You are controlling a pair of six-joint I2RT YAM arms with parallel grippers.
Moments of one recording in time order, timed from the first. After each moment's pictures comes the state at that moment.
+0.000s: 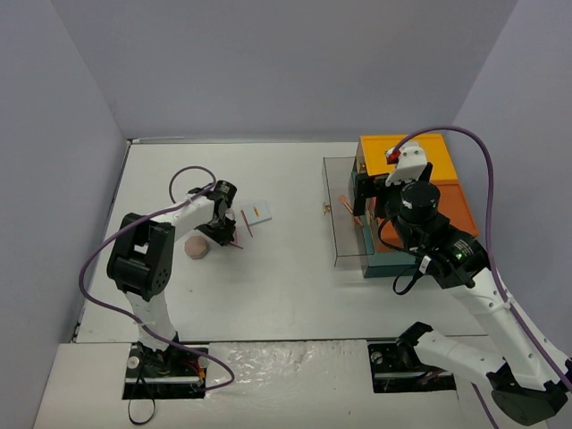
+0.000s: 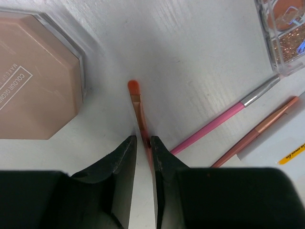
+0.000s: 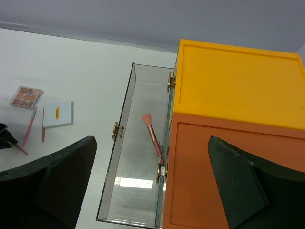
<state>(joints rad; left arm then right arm) -0.35 1.85 1.23 -0.76 -0.22 -1.34 0.61 0.93 1.18 -0.50 0.44 0.08</state>
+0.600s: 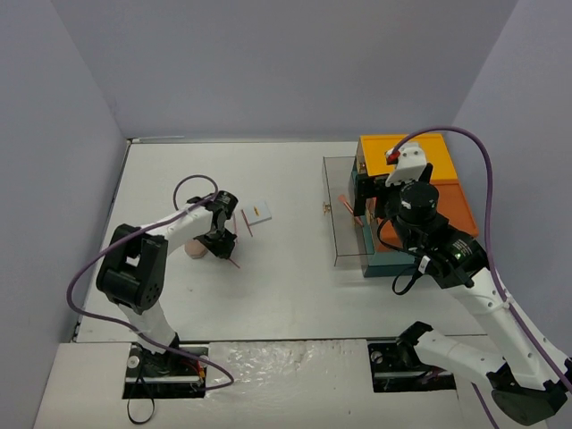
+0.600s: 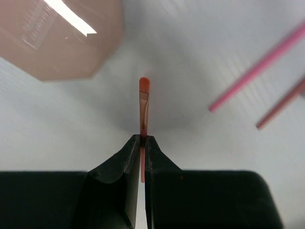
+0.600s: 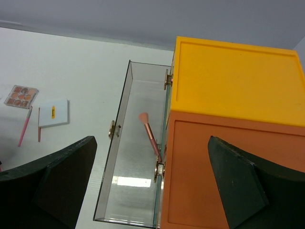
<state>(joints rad) -0.40 1.72 1.11 -0.81 -0.17 -1.26 0.61 0.93 1.17 -0.50 0.45 0.08</state>
